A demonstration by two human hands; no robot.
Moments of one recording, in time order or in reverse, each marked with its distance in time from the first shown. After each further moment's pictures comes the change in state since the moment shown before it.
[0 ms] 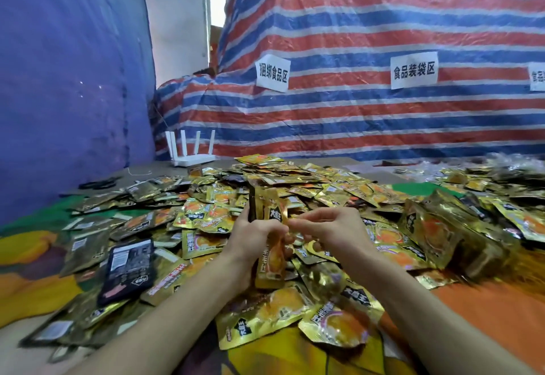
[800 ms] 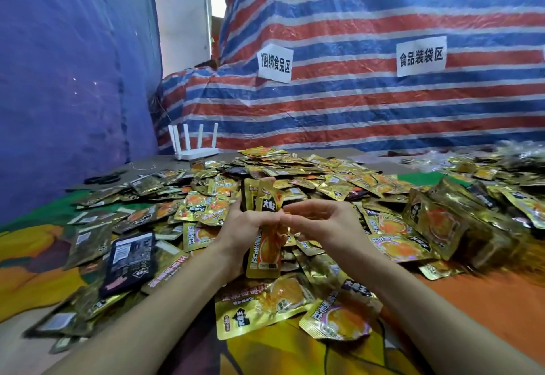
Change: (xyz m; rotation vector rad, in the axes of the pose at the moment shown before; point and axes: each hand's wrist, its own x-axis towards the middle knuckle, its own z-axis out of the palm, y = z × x) left_hand -0.002 0.005 -0.010 0.046 0.012 -0.008; right_hand -0.004 0.008 0.008 0.118 -0.132 -0.152
